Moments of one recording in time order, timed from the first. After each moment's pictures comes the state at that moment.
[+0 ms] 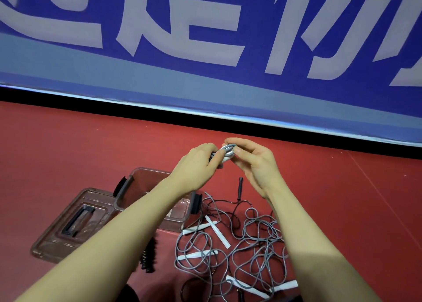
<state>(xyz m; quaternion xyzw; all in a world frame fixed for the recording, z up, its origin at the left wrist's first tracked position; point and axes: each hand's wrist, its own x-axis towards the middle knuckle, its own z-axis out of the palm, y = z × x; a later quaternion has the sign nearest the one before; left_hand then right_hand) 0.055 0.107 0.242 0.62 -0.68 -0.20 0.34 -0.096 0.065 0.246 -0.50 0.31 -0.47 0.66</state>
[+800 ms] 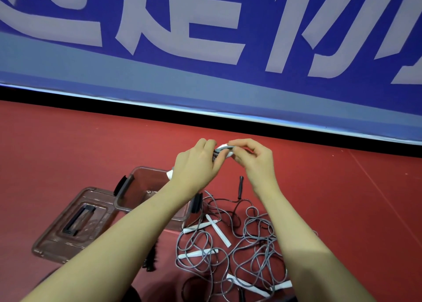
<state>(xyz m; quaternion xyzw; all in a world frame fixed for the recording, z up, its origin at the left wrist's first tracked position) 0.048 0.097 0.224 0.65 -0.68 0.13 0.32 -0.087 0.073 0.244 -0.60 0.42 -0.51 0.45</state>
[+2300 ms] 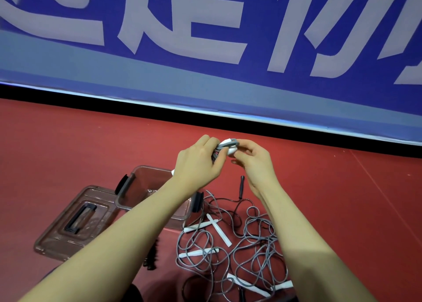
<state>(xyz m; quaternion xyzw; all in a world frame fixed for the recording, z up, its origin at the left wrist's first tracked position) 0.050 0.097 0.224 0.63 -0.67 0.06 0.38 -0.084 0.064 0.236 -0.54 0.43 -0.47 0.54</state>
